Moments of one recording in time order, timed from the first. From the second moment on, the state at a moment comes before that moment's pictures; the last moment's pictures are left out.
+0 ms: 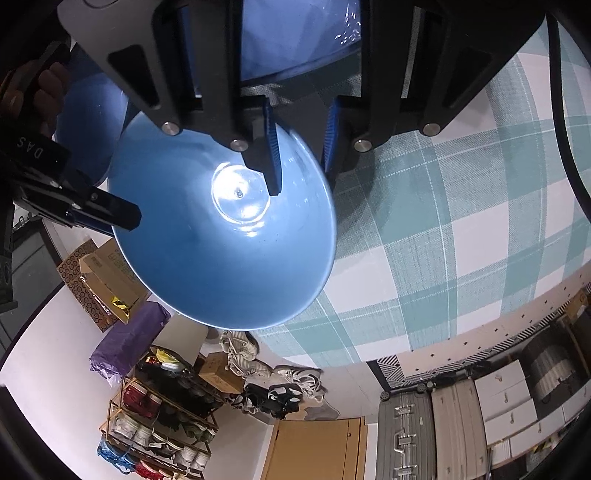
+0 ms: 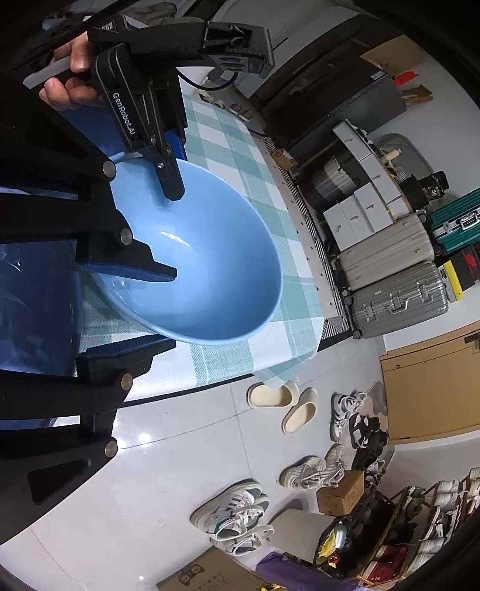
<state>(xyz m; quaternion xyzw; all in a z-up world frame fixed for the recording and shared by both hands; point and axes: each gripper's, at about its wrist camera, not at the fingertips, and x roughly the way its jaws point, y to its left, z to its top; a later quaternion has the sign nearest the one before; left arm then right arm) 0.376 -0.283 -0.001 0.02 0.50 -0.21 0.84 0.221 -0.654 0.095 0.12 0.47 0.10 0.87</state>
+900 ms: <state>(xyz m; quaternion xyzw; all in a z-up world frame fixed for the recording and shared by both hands) 0.339 -0.280 0.063 0.02 0.44 -0.21 0.87 0.200 -0.649 0.143 0.10 0.40 0.10 0.91</state>
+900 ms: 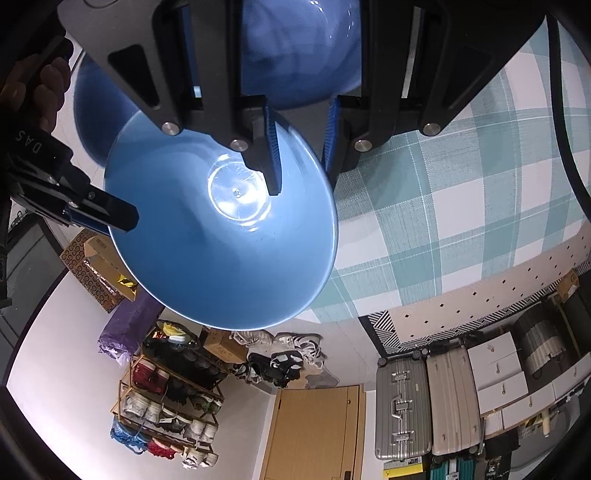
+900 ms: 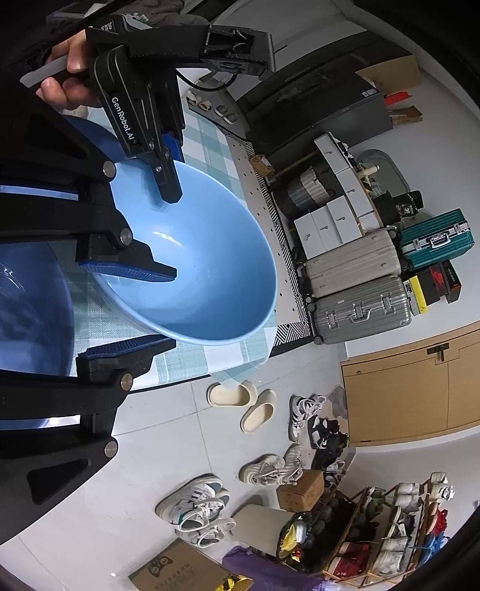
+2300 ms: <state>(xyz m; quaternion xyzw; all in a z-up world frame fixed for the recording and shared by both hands) 0.159 -0.208 0.164 0.02 0.37 -0.19 0.91 0.081 -0.580 0.221 0.06 0.34 0.14 0.93</state>
